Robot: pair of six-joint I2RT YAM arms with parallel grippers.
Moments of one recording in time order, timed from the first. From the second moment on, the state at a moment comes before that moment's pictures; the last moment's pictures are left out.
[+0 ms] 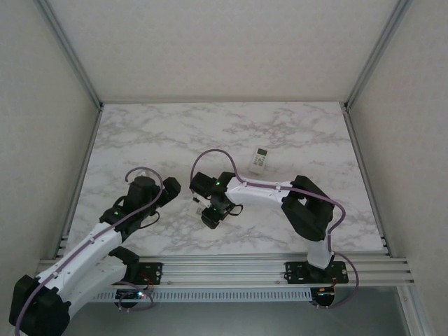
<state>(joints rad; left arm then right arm) -0.40 0.81 0.45 -0.35 -0.09 -0.96 1.08 1.92 1.36 -0.86 -0.03 0.12</state>
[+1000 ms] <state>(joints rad) -0.40 0.91 0.43 -0.34 -0.04 -0.93 1.11 1.75 1.26 -0.75 0.02 0.27</state>
